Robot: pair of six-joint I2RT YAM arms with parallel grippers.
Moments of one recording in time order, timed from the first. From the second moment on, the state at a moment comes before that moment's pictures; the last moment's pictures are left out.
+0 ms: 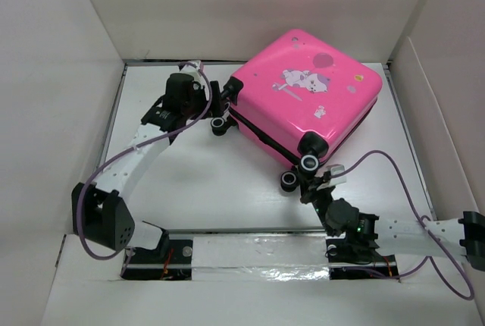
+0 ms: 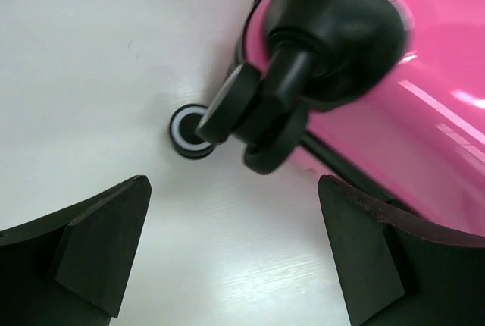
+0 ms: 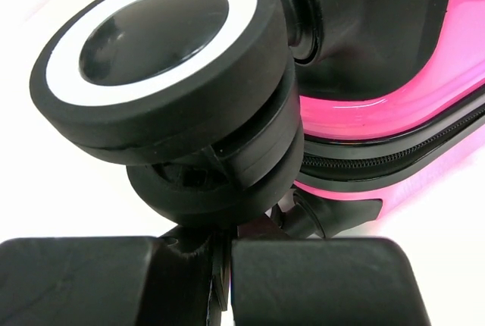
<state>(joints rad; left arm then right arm) -0.36 1.35 1.19 -0.37 0.02 -0.36 1.30 0.70 0.09 0.58 0.97 0.28</state>
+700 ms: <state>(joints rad) -0.37 1.60 1.28 -0.26 0.08 -0.13 1.27 0.70 0.10 0.56 0.79 0.30</state>
